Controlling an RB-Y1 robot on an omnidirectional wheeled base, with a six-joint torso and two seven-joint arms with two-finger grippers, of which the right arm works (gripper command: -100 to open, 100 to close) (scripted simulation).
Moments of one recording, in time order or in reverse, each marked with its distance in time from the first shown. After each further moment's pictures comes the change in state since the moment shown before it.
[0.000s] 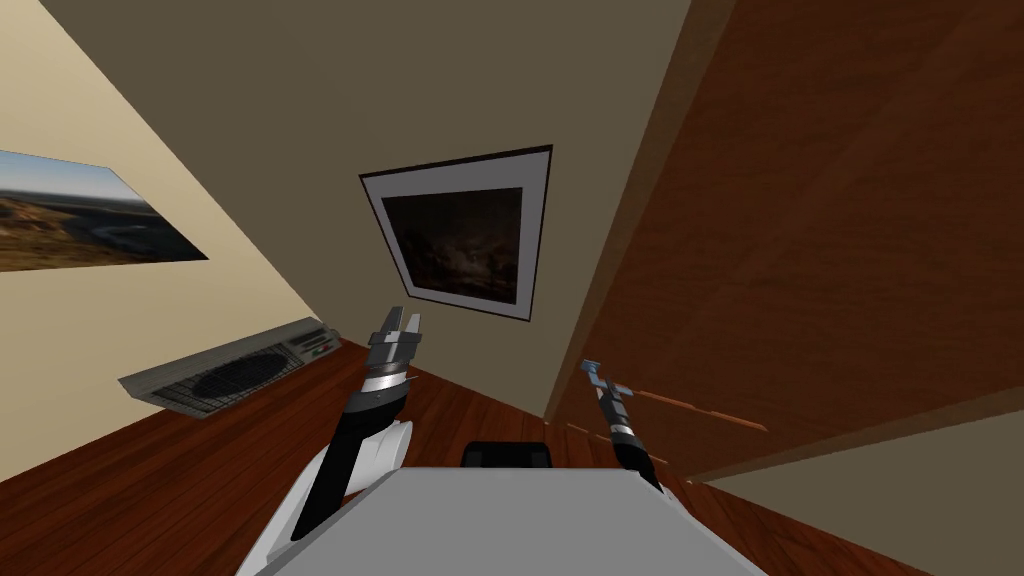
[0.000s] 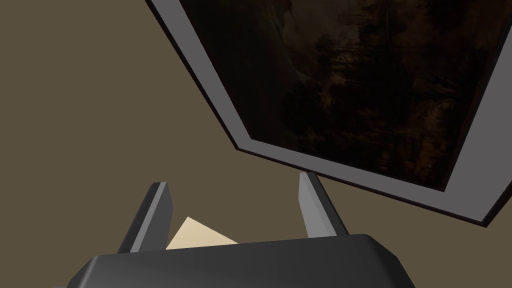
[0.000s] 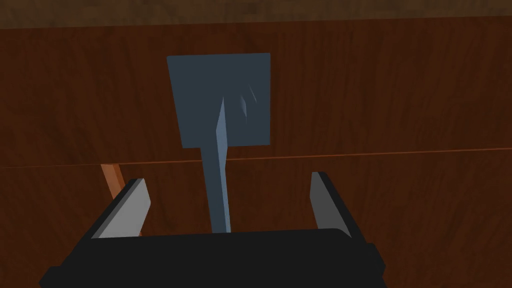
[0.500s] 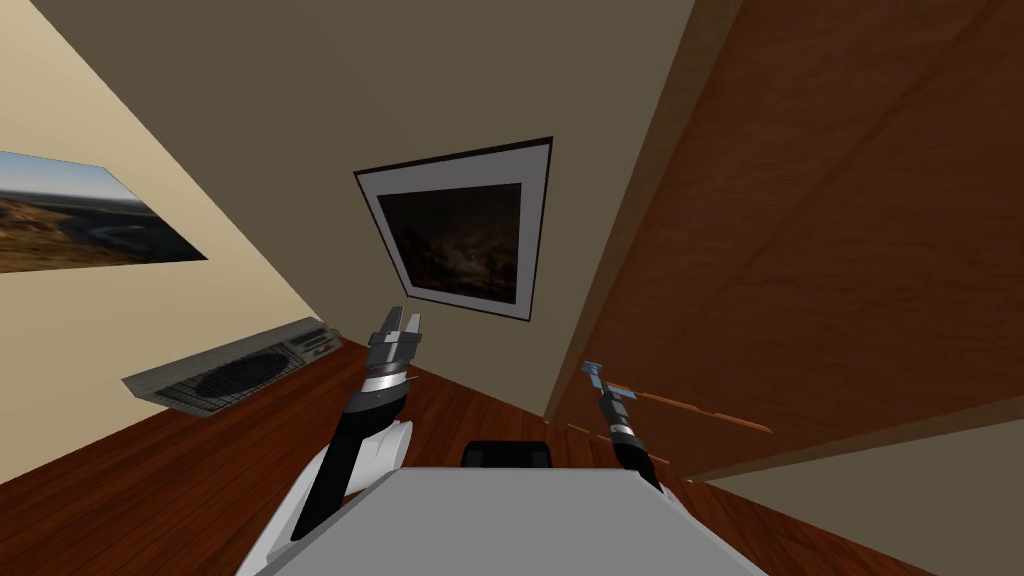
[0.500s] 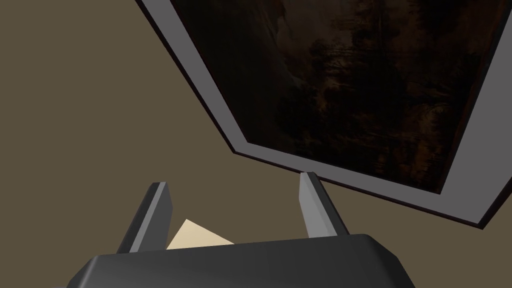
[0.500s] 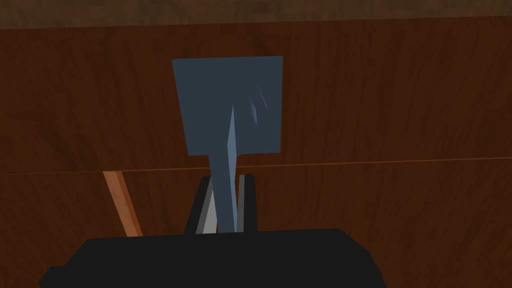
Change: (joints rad) arm -0.001 0.000 0.000 0.000 0.000 0.001 0.000
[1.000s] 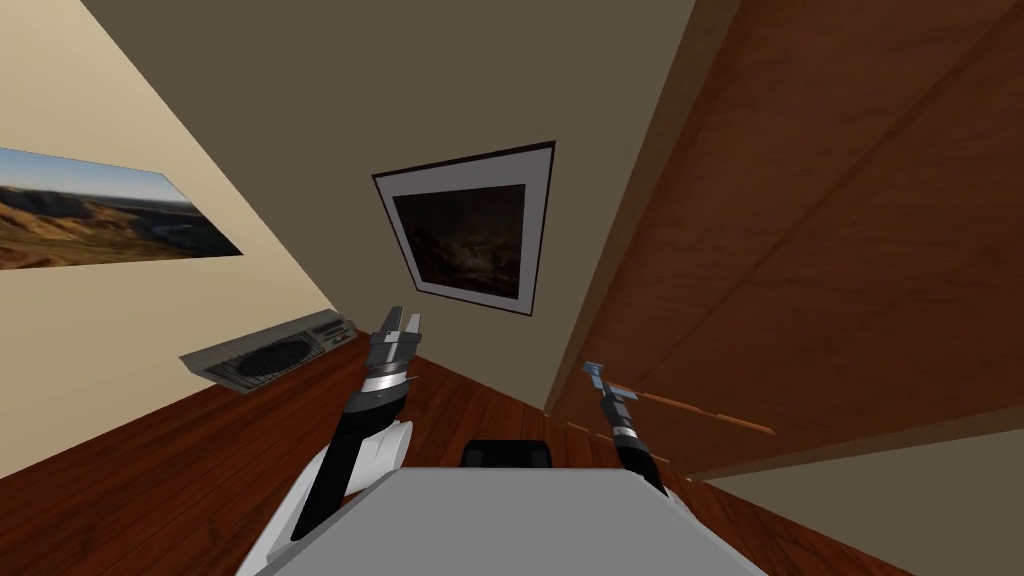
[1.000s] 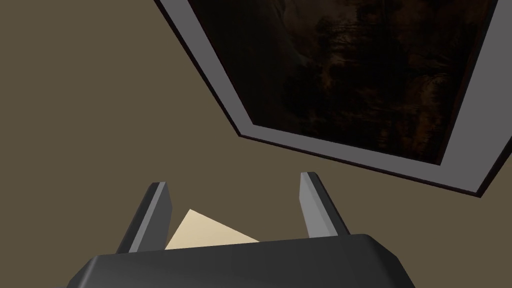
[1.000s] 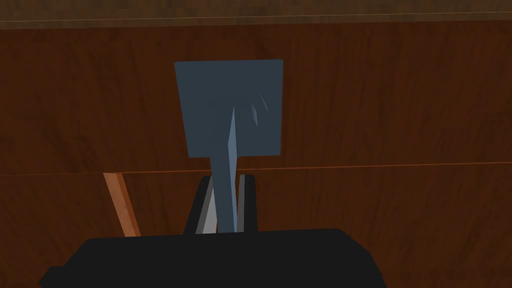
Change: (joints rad) arm 0.016 -0.021 0.016 -0.007 0.007 -0.018 -0.024
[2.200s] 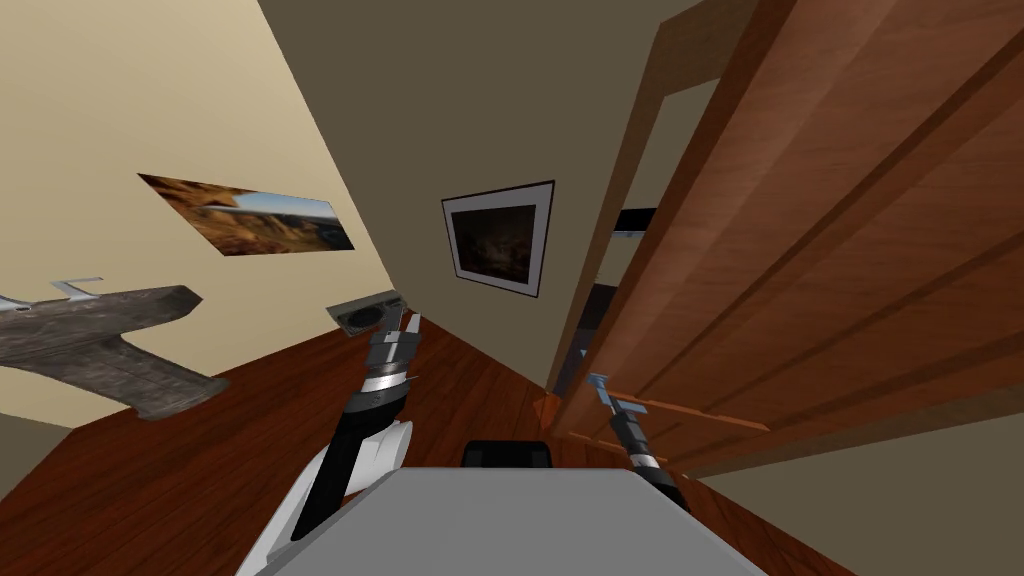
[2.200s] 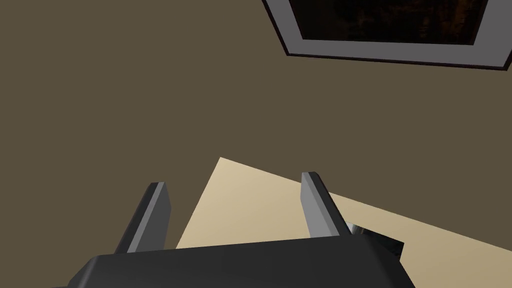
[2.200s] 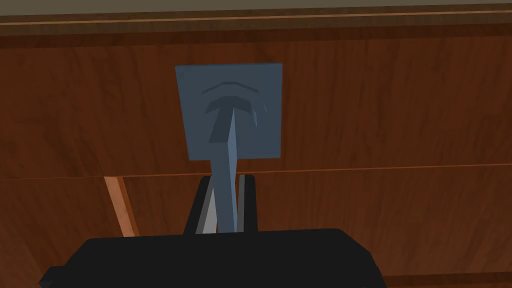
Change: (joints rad) arm 0.099 -0.083 0.083 0.021 0.035 -0.135 -0.111
